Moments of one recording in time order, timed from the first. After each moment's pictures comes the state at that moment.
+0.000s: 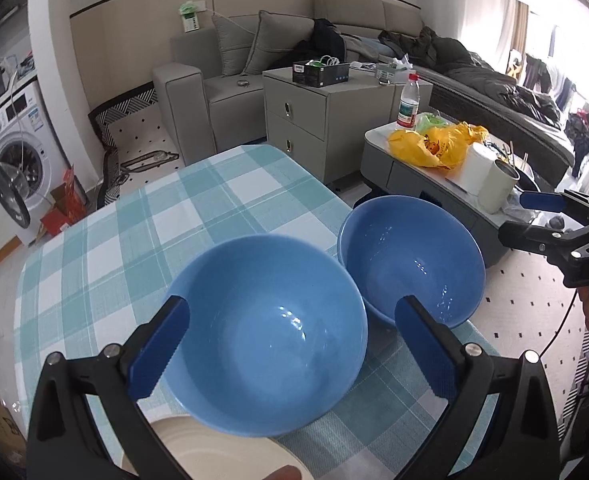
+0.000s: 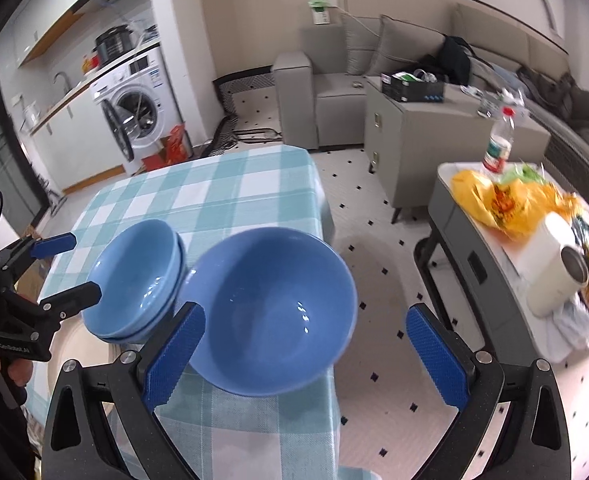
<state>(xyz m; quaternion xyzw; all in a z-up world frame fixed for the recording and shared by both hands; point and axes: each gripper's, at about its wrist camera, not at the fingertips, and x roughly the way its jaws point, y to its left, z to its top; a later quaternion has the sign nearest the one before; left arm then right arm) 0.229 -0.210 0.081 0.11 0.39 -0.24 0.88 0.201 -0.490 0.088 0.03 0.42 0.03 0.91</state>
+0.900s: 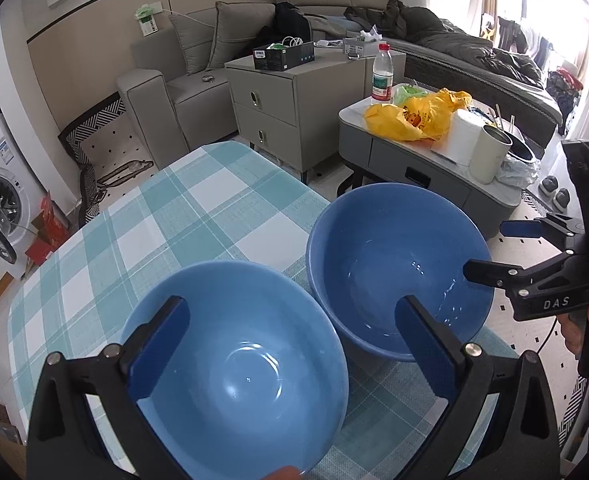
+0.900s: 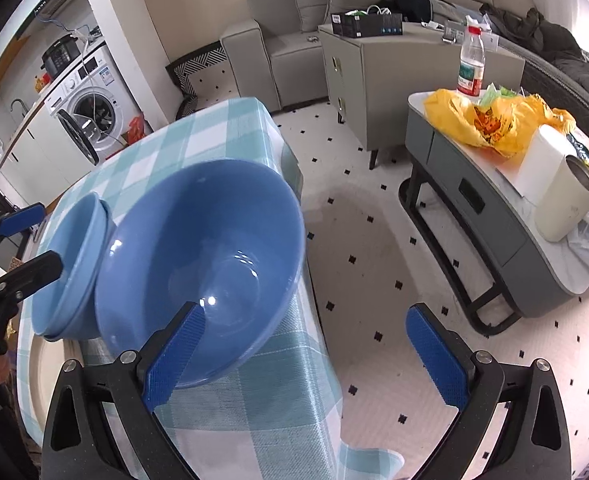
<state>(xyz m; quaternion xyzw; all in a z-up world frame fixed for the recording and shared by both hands) 0.249 -0.258 0.063 0.16 0.40 -0.28 0.86 0.214 -0.517 0.003 0.08 0.48 -0.03 0.87</state>
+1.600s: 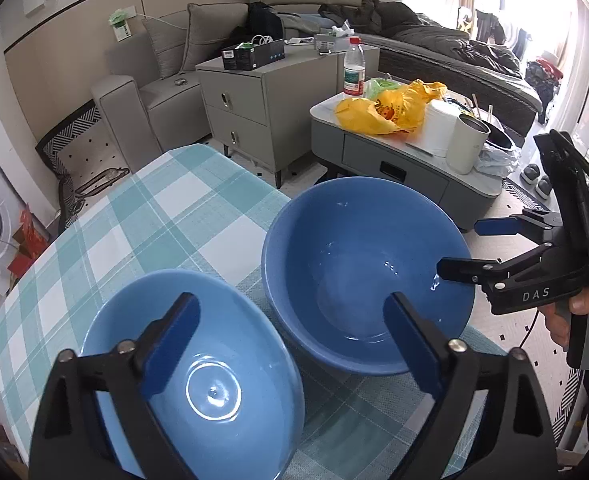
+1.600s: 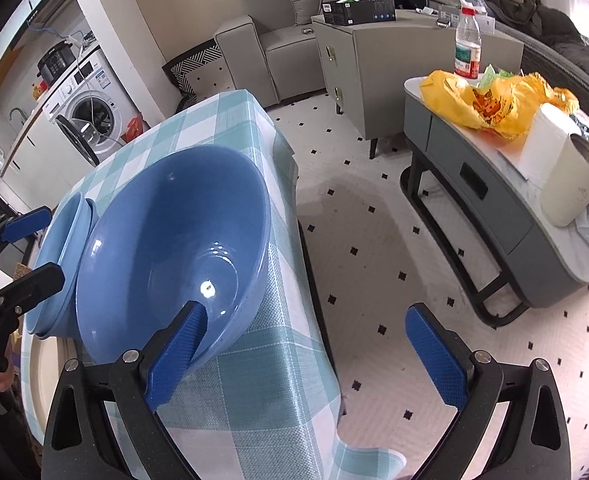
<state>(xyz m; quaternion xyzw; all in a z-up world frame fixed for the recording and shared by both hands) 0.243 -0.281 0.053 0.17 0.40 -0.32 0.84 0.215 -0.539 -0.015 0.11 0.49 -0.02 0.87</state>
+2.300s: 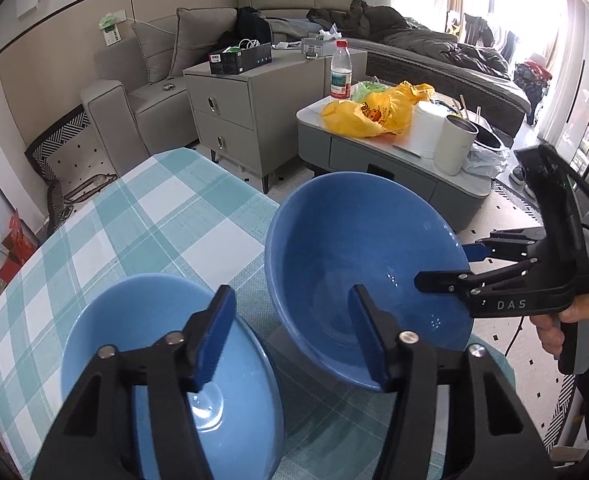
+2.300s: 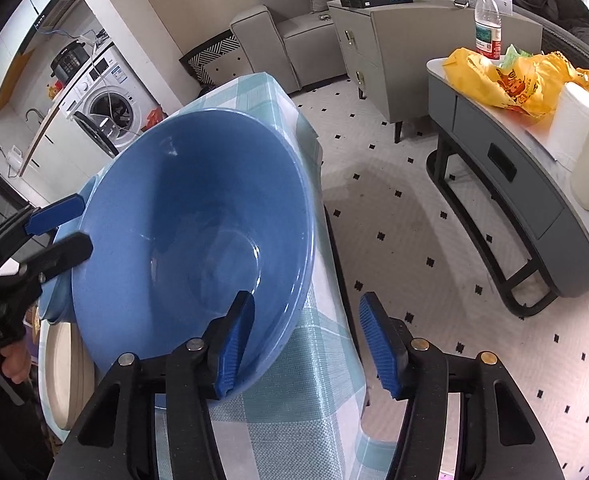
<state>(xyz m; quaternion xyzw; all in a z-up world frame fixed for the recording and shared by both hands) 0.241 -0.284 0.048 0.16 0.39 -0.34 0.84 0.214 -0.532 -0.032 0.13 0.50 0.03 0.86</state>
